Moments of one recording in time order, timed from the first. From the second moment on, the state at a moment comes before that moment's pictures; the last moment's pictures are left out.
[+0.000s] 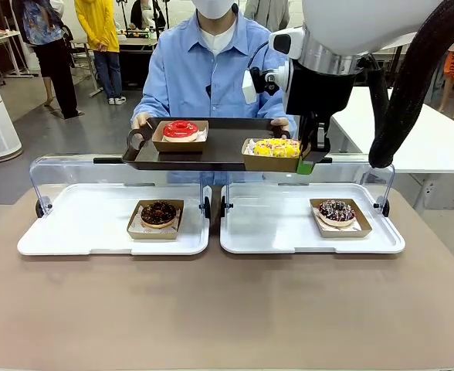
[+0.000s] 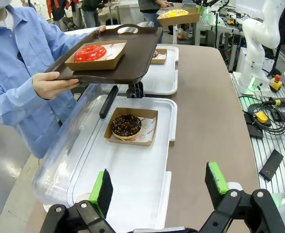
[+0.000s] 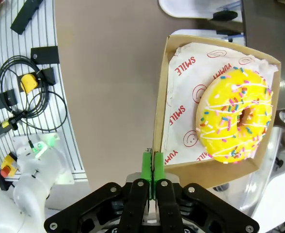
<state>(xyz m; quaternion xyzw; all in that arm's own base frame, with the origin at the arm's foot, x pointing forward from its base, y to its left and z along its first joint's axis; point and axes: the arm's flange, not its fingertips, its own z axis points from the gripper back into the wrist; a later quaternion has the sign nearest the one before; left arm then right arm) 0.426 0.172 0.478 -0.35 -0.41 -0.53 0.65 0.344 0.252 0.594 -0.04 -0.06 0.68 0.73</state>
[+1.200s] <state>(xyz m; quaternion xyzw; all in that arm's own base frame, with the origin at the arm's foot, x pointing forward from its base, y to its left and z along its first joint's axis) 0.426 0.172 0.478 -0.35 -0.41 -0.53 0.65 0.410 0.276 0.627 -0.03 -0.09 0.69 0.72</state>
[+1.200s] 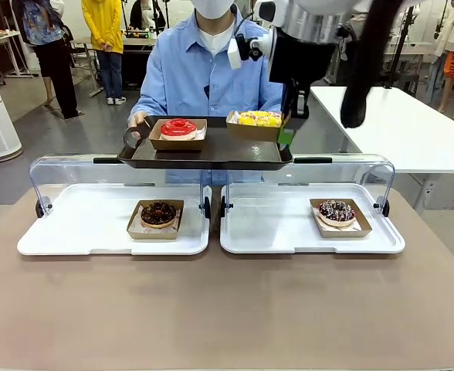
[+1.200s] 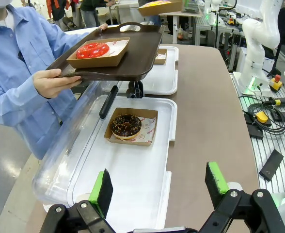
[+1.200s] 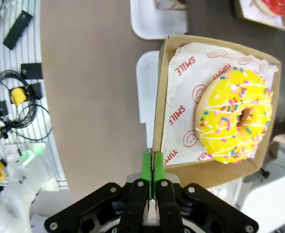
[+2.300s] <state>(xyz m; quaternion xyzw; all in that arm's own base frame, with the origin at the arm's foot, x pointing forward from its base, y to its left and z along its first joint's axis) 0.426 0.172 0.478 -0.35 -0.41 -0.53 0.65 0.562 0.296 0.579 0.04 -0.02 0.70 0.71</state>
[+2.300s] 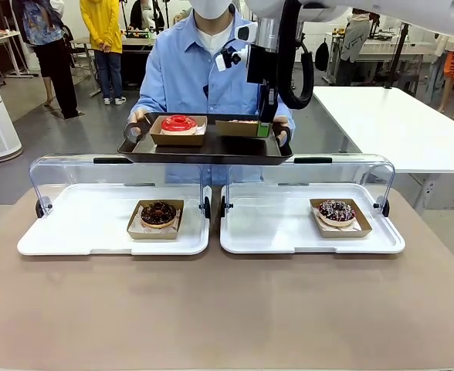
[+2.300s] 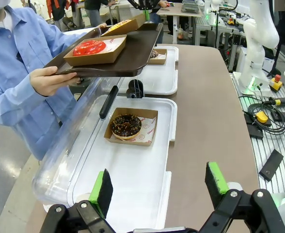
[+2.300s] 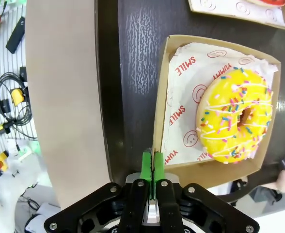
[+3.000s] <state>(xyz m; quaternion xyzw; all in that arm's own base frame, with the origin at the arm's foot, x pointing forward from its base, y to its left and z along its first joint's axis) 0.426 0.172 0.478 -0.35 -0.41 -0.53 0.65 0.560 0.293 0.570 0.04 0.00 0.70 0.71</state>
